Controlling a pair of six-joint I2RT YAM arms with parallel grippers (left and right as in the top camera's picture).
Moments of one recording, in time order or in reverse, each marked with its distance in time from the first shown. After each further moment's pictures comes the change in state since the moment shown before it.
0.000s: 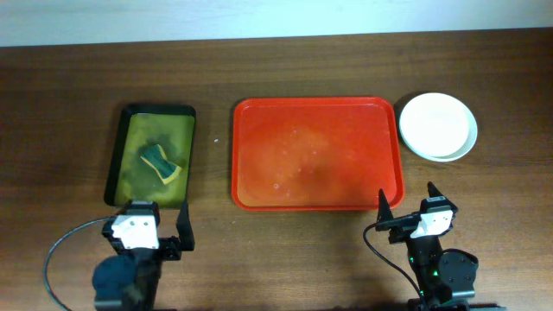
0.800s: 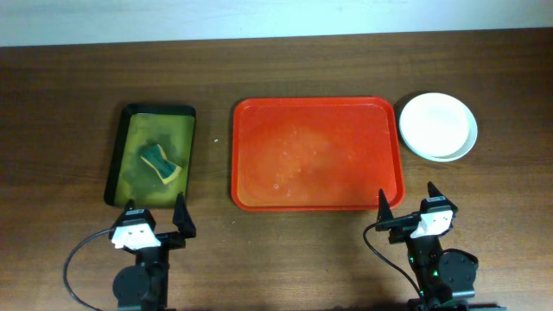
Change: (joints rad) left arm 0.038 -0.187 -0.388 0.407 -0.064 -0.167; right arm 0.000 0.000 0.000 0.000 0.000 0.000
